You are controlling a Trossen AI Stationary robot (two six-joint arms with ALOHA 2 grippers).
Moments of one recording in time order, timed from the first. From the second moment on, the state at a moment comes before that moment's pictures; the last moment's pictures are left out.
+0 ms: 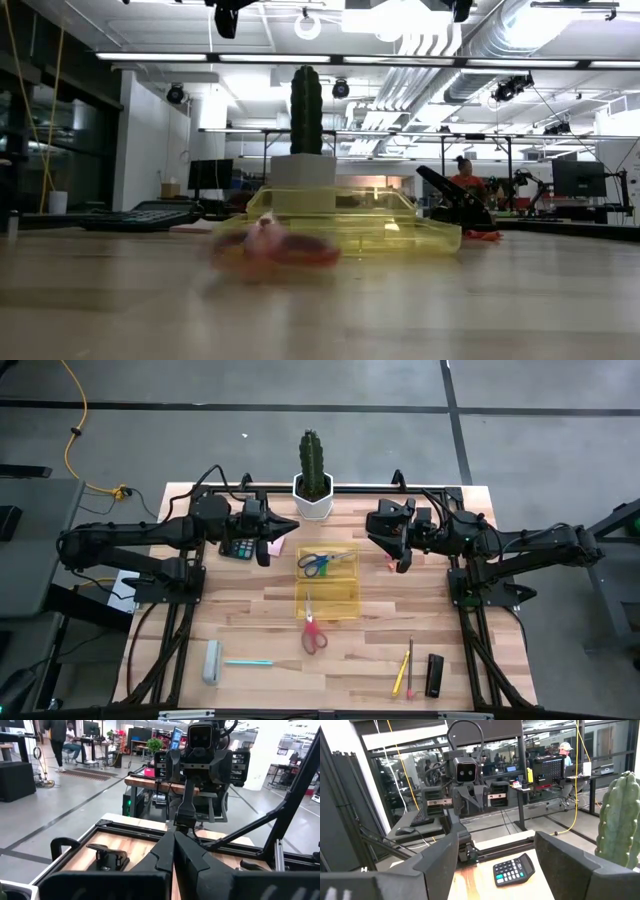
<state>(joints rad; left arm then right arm) 0.29 1.04 0.80 0.20 0.06 -0.11 0.00 0.92 0.75 0.27 0.18 0.13</state>
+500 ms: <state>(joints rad) 0.27 1.03 0.80 0.20 0.07 -0.13 0.00 0.92 0.75 0.27 0.18 0.13</state>
